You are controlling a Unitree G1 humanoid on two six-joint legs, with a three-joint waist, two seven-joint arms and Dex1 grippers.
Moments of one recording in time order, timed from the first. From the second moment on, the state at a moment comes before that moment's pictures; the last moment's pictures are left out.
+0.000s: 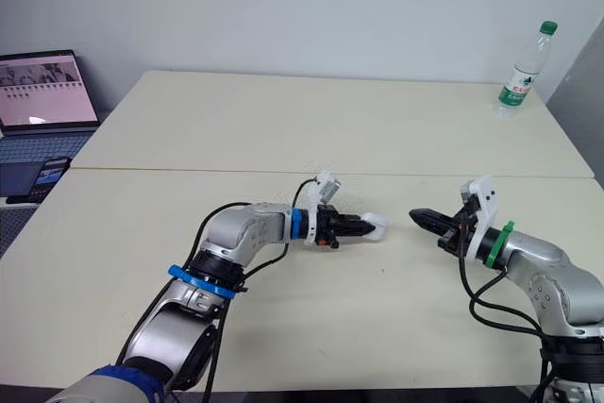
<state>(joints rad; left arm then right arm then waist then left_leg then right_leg) -0.79 0.20 -0.23 0.42 -0.41 0.84 -0.88 -0.22 -0.65 -0.17 -0.21 0.67 0.70 0.76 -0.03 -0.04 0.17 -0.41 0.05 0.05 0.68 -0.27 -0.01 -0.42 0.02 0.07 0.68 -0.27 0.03</state>
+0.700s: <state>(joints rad) -0.62 0.42 -0.18 0.12 -0.36 0.74 -0.91 -0.12 -0.63 -0.17 -0.21 0.53 0.50 0.75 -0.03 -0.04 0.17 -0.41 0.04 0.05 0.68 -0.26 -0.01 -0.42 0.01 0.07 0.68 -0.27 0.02</state>
